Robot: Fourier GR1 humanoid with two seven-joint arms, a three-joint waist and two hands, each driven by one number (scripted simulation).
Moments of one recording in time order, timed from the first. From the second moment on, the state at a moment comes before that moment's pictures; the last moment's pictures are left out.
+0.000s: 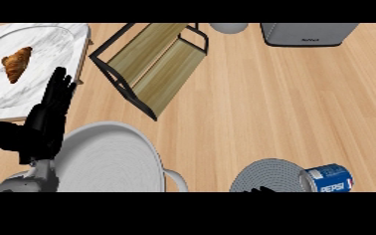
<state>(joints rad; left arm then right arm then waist) -0.06 0.26 -0.02 -1.66 0.10 0.23 0.12 0.39 -0.49 0.50 -1.86 0.97 0.33 -0.26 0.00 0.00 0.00</state>
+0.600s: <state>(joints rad) -0.07 0.23 0.00 -1.68 0.07 0.21 0.14 0.40 -0.48 0.56 -1.79 1.10 0.14 -0.35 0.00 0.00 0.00</state>
